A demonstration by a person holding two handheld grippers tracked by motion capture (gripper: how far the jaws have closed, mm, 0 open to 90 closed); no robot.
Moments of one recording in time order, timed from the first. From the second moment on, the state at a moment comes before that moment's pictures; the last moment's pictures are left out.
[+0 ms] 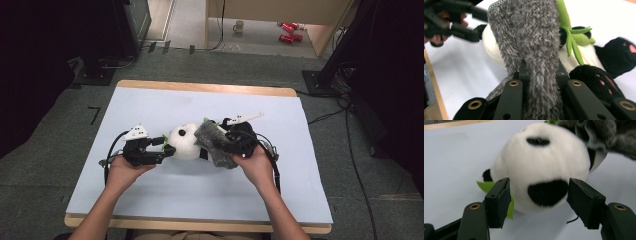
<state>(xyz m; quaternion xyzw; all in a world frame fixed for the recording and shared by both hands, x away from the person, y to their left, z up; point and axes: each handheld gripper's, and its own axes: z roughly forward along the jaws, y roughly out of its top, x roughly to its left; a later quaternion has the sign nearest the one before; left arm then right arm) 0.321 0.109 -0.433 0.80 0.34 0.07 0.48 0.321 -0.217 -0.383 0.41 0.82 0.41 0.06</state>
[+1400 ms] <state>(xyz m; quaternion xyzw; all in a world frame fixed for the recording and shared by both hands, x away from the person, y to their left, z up) 0.314 0.067 -0.452 0.79 0.36 0.09 0.49 0.339 -0.223 -0.361 0.43 0.77 0.47 0.05</state>
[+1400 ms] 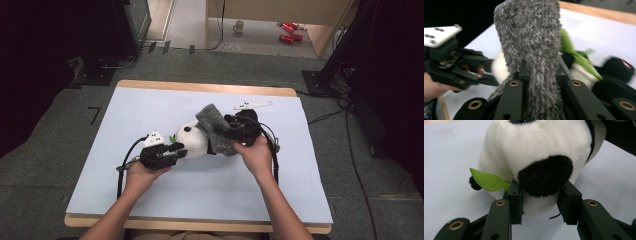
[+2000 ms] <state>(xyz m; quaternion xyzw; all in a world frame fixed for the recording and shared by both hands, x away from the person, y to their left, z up) 0.300 0.063 -0.454 0.79 0.38 0.08 0.47 0.337 -0.149 -0.388 0.37 0.82 0.44 0.04</state>
